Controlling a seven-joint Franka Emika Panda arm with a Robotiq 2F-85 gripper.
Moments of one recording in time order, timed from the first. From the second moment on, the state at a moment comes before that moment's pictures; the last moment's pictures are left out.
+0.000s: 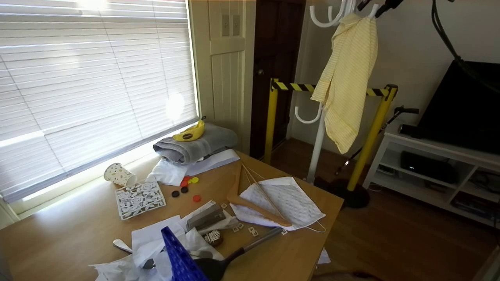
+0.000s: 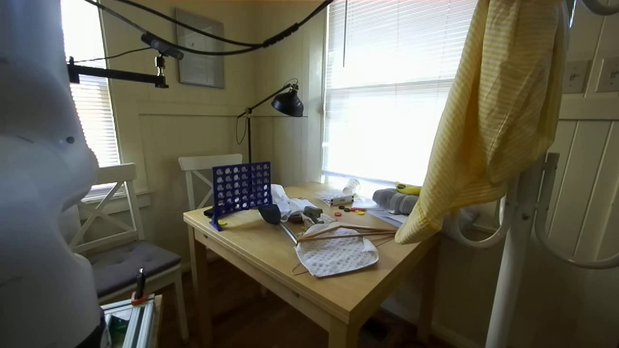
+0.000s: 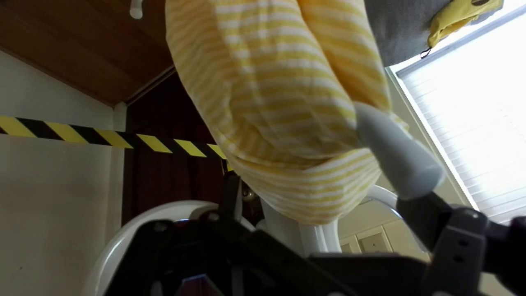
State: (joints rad) arm -0.08 0.08 -0.10 -1.28 0.17 2.04 0.05
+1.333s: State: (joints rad) arm -0.08 0.11 -0.10 -1.27 0.16 2.02 0.06
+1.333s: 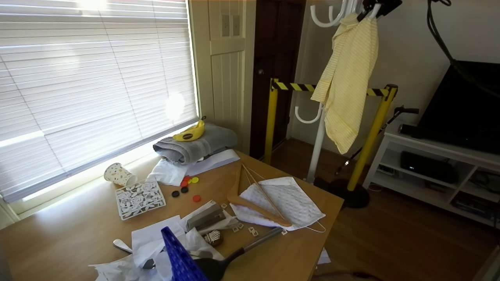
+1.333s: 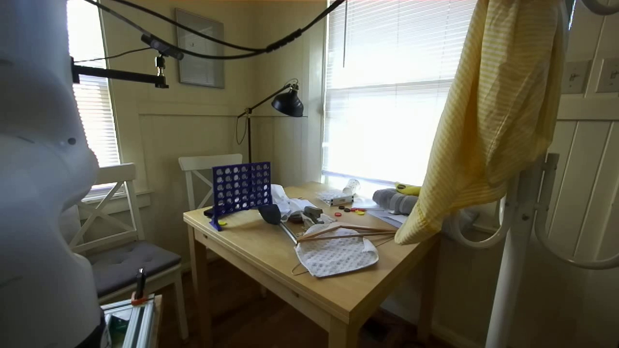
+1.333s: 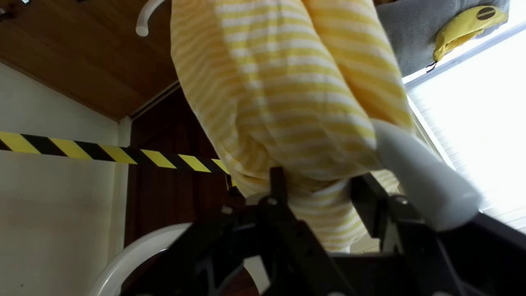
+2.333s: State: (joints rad) arm -0.06 0.08 -0.07 -1.16 0.17 2.08 0.04
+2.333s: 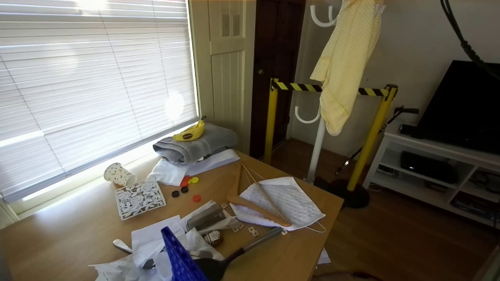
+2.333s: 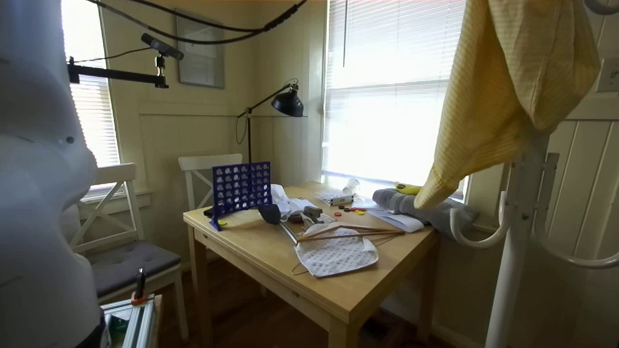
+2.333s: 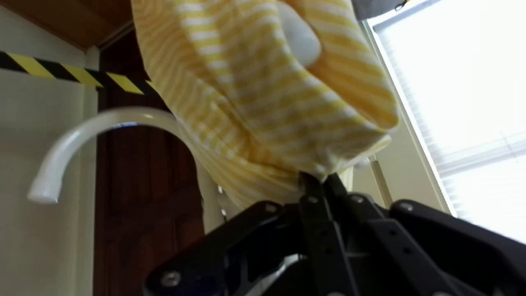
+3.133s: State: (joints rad) arm 0.06 -0.01 0.06 -1.10 0.38 2.03 -0.25
